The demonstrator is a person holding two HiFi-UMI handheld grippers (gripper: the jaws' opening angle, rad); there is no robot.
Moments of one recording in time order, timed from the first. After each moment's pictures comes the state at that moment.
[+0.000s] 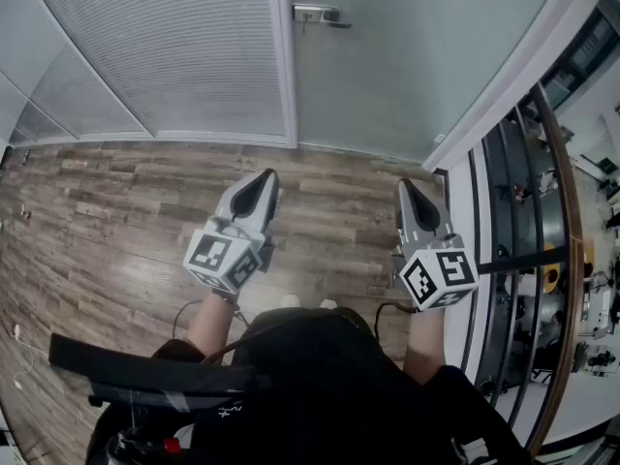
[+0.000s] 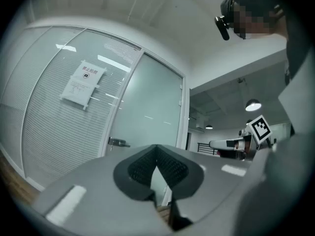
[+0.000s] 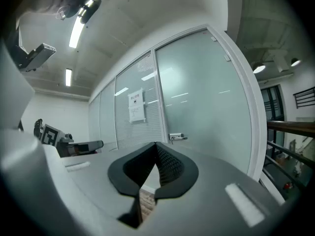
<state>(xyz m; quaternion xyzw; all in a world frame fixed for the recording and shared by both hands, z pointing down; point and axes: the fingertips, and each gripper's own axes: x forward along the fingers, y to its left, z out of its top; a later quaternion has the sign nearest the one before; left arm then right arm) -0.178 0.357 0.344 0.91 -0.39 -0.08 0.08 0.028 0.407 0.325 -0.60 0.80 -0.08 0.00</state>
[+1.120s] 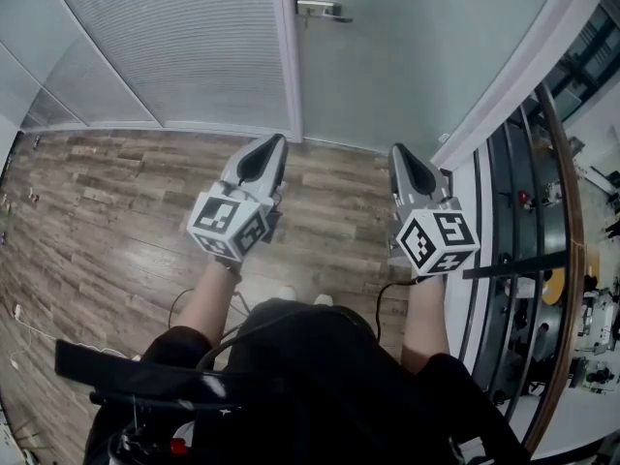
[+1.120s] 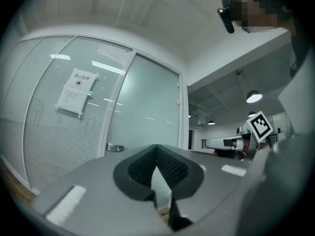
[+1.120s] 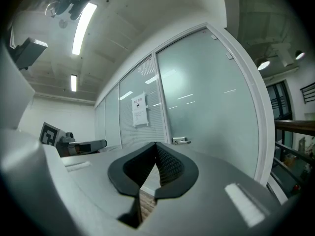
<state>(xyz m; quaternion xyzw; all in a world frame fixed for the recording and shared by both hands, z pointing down) -0.134 0.349 0.317 0.91 -0.41 -0.07 0.04 0.048 0.382 0.308 -0.57 0.82 -0.07 0.02</state>
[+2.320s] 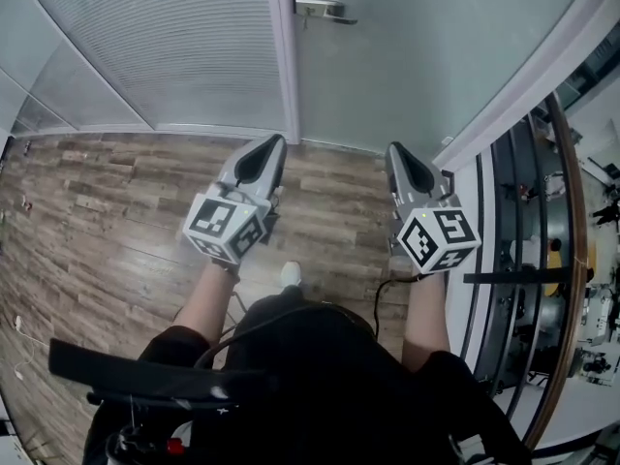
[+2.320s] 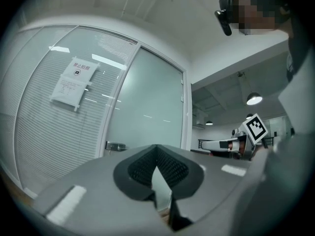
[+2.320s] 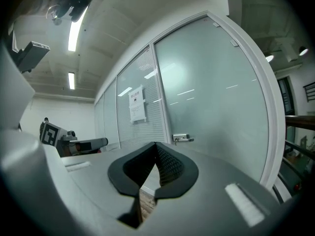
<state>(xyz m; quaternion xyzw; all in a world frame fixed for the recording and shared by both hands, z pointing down) -0.142 0.270 0.328 0.92 -0.39 -0.07 0.06 0.034 0.299 0.323 -0.56 0.83 -0.09 0.00</state>
